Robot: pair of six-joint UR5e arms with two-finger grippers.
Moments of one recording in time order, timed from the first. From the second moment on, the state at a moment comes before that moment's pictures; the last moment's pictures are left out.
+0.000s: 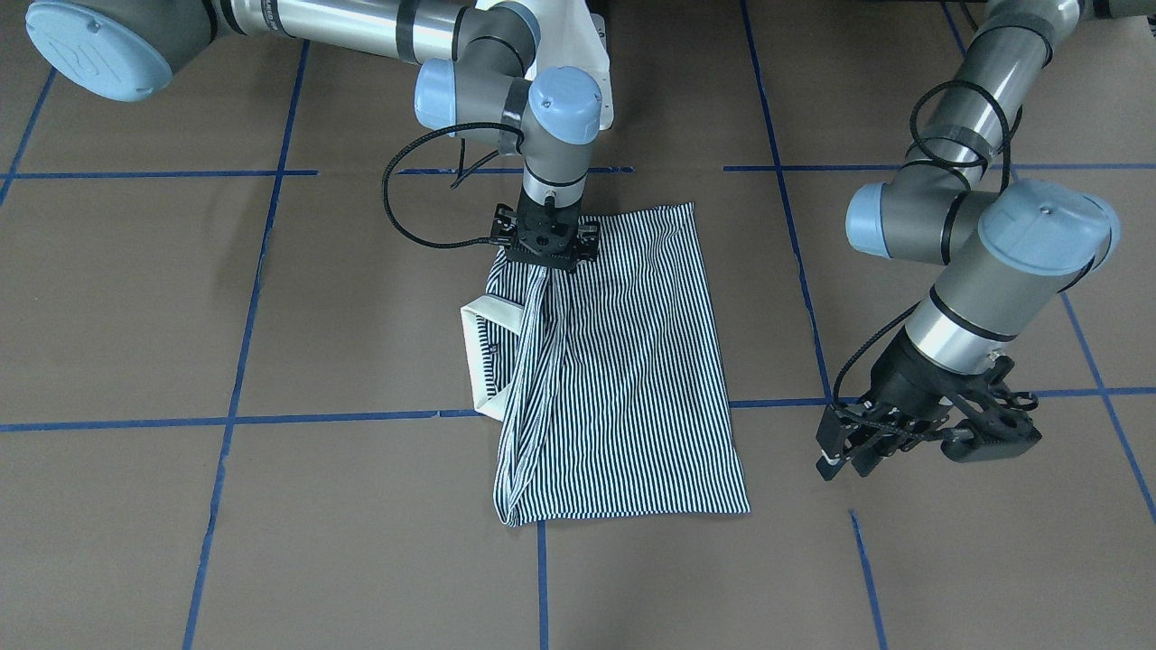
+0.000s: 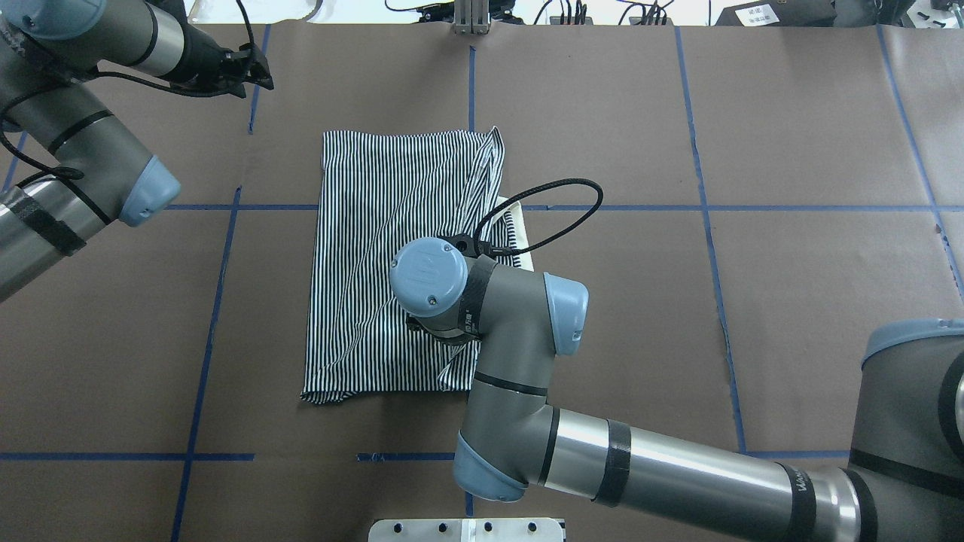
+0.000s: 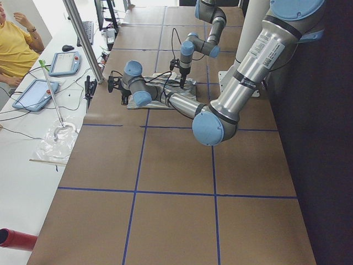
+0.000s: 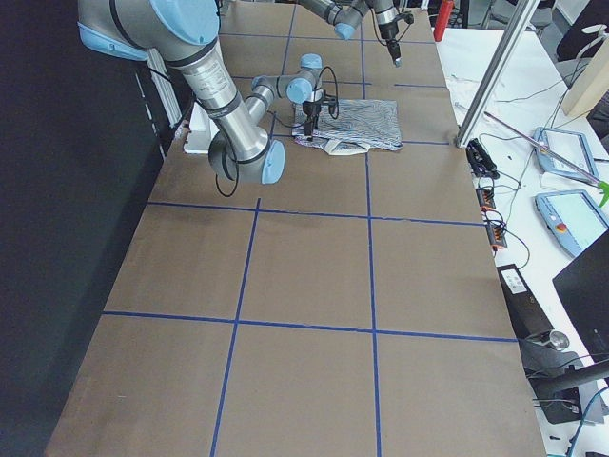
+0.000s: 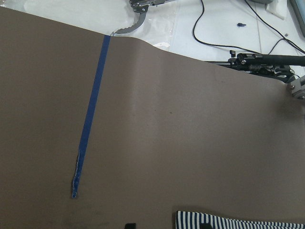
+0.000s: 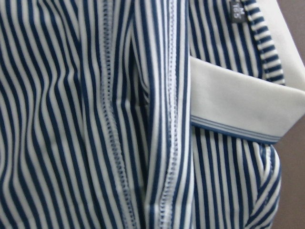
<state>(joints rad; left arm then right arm) -1.00 -2.15 -1.32 -2.28 -2.02 -1.18 0.36 -0.70 1.40 -1.63 1.75 1.46</state>
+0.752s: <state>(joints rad) -1.00 -2.15 -1.34 -2.28 -2.02 -1.18 0.41 -1.02 1.75 -1.68 1.78 1.30</state>
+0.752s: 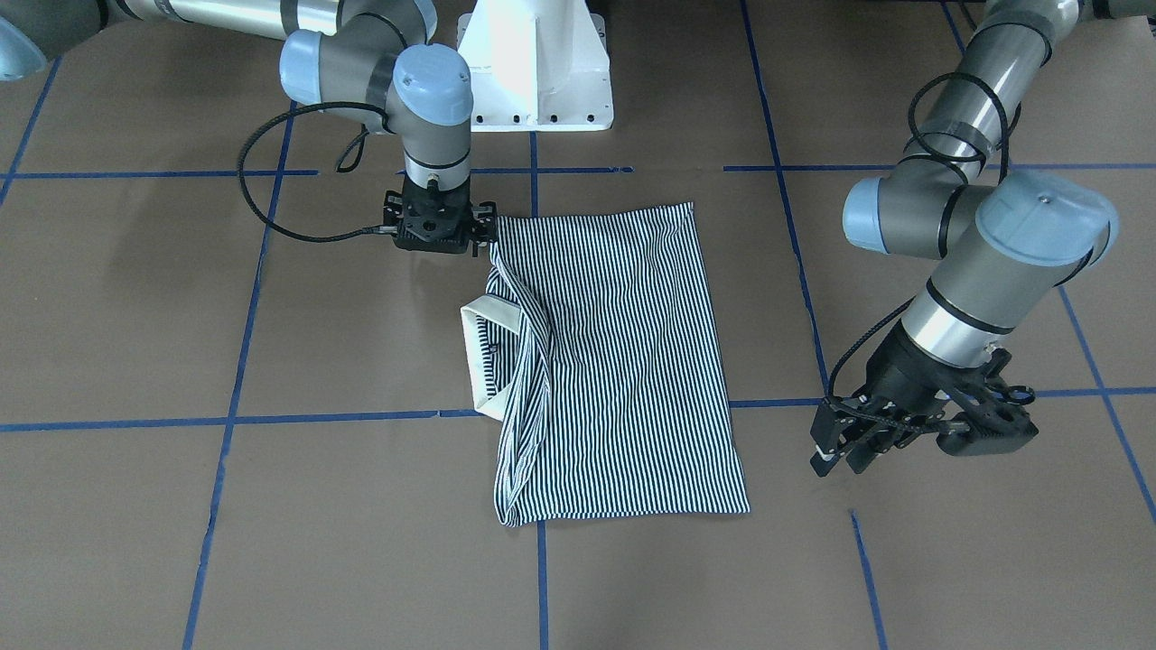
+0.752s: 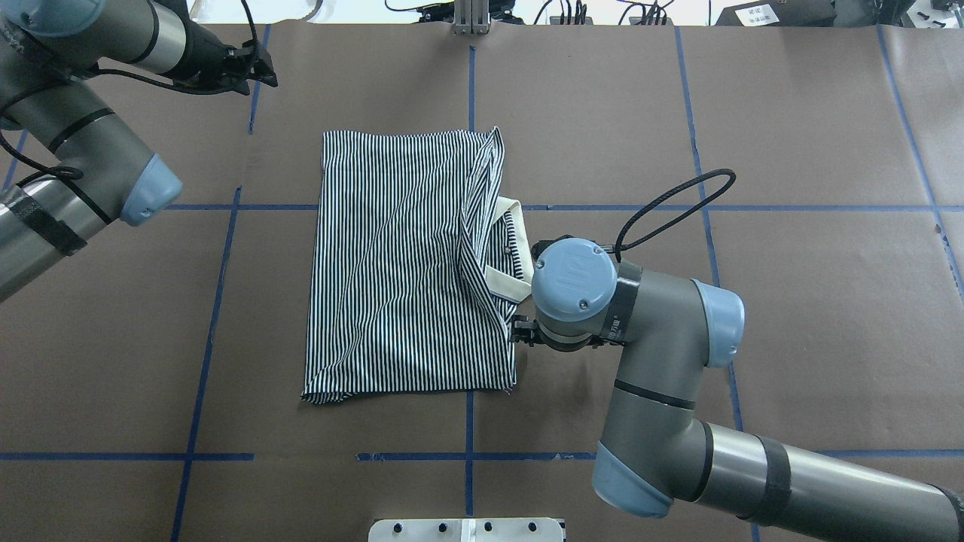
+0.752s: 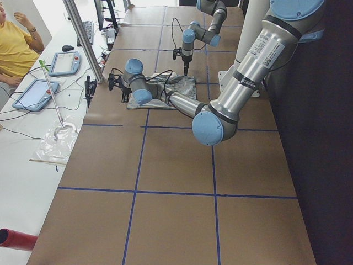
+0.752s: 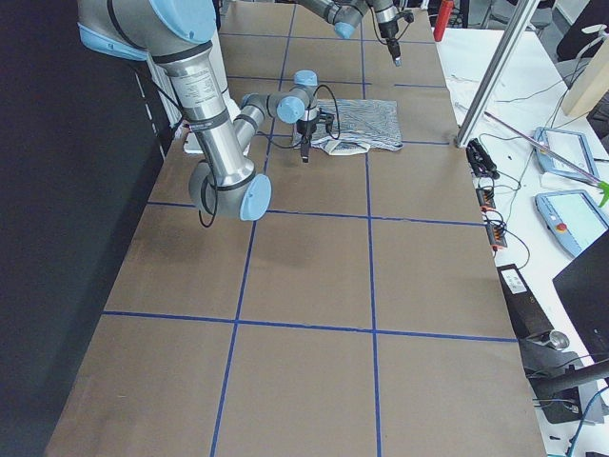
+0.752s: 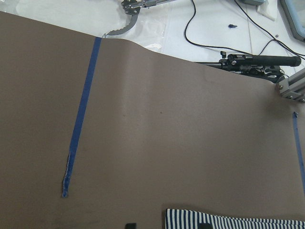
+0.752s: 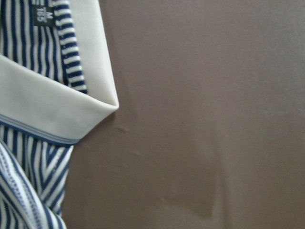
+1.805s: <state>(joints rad) -1.00 -2.15 -1.36 -2.27 -2.02 -1.18 0.38 -0.93 1.66 -1.41 1.72 1.92</state>
